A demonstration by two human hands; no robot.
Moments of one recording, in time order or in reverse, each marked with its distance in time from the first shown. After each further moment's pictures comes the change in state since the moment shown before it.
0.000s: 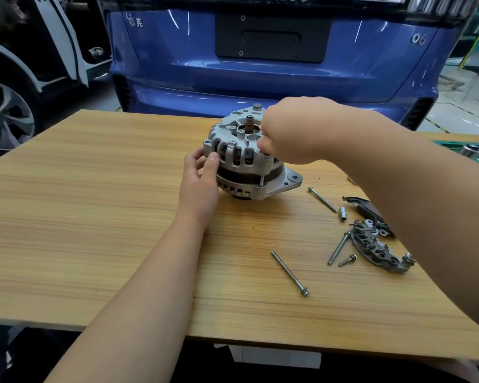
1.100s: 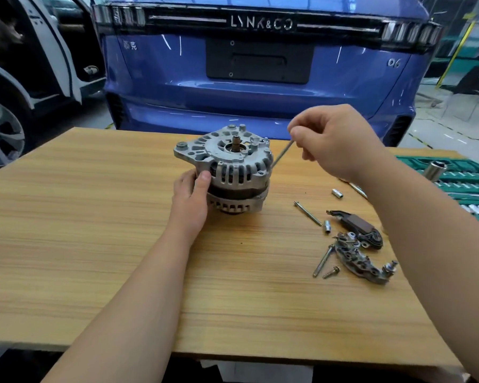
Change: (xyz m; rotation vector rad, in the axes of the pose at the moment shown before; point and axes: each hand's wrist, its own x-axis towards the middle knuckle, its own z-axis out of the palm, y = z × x) left_hand 0.006 -0.003 -0.002 0.206 -0.007 0.027; right_hand -0.048 0.050 0.024 0.860 0.471 0.175
